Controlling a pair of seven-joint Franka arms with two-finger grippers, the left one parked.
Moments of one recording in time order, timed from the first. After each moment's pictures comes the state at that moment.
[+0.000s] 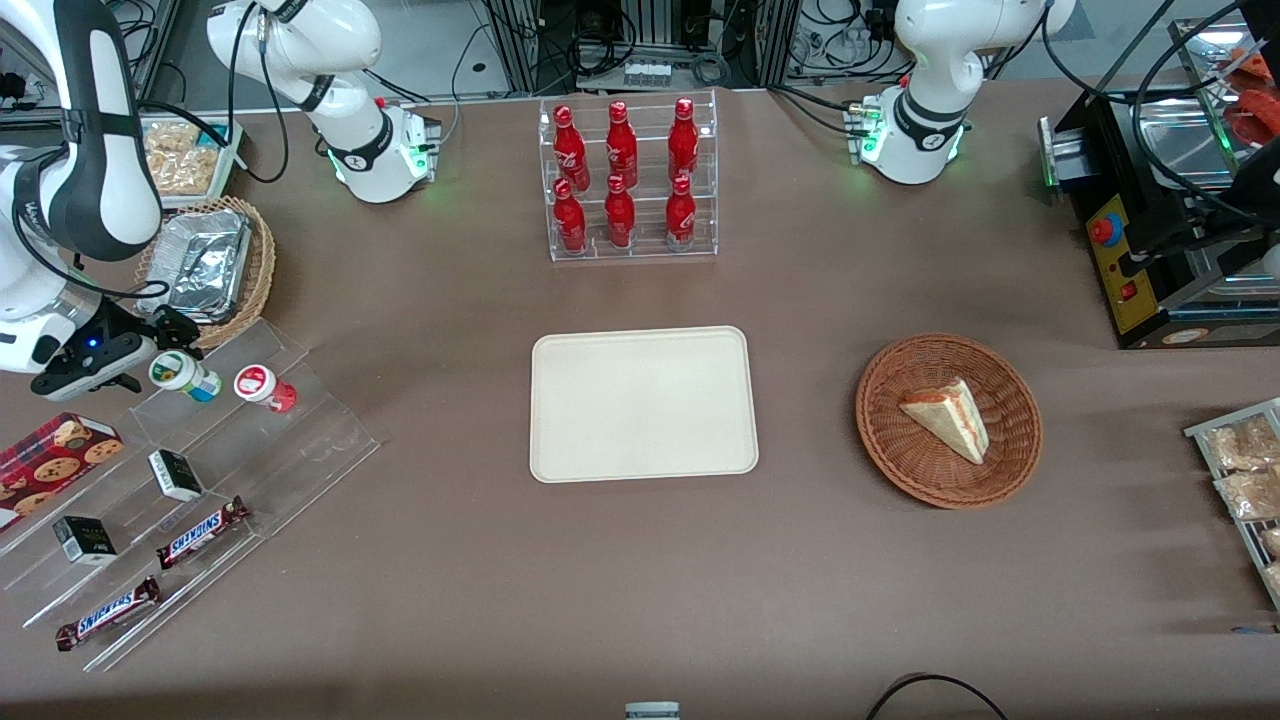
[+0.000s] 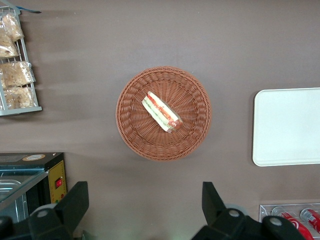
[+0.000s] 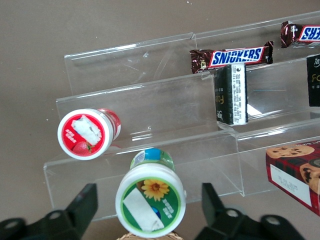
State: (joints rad) arm -0.01 -0.05 -0.30 -2.26 0.01 2.29 -0.86
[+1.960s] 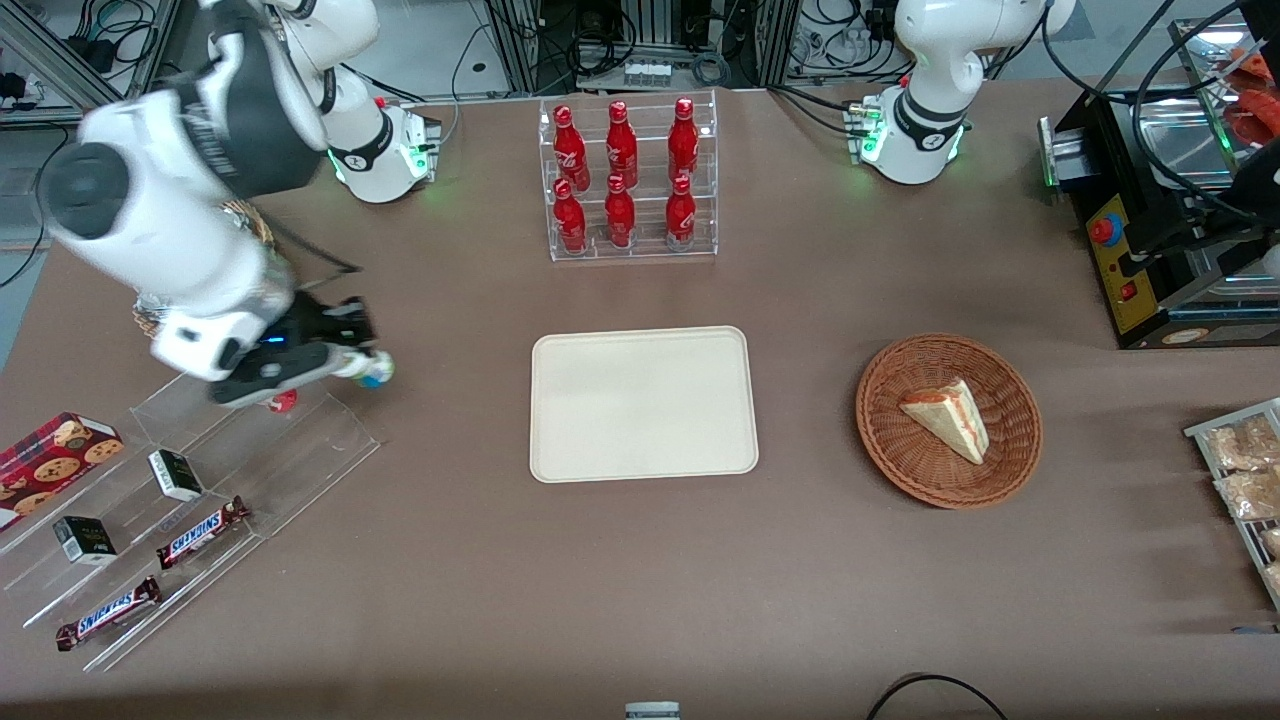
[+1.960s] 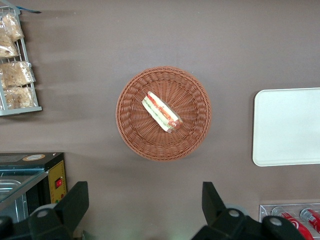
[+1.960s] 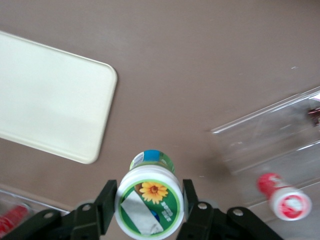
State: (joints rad) arm 0.59 0.07 -0.28 -1.77 0.07 1.83 0.03
